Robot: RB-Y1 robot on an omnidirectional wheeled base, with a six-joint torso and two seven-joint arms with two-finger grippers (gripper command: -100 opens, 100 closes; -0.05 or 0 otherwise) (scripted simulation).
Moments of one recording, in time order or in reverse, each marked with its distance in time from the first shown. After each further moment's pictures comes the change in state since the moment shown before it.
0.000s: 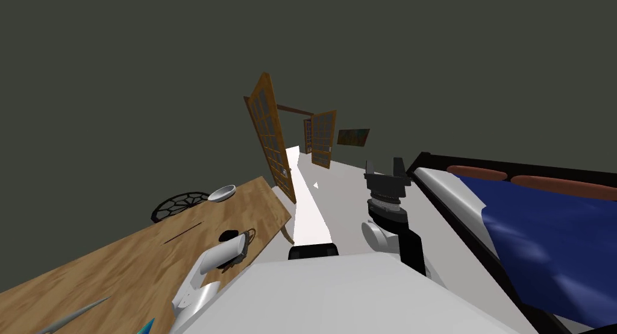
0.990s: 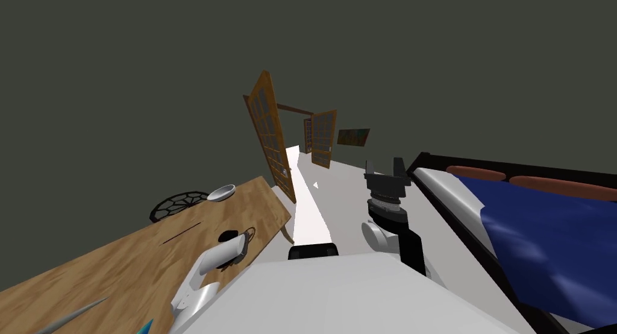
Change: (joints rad) left arm 0.004 -0.001 0.001 -0.008 0.001 -0.001 -0.001; right arm 0.000 0.000 0.000 0.000 0.000 0.000 0.000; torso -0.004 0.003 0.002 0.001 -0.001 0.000
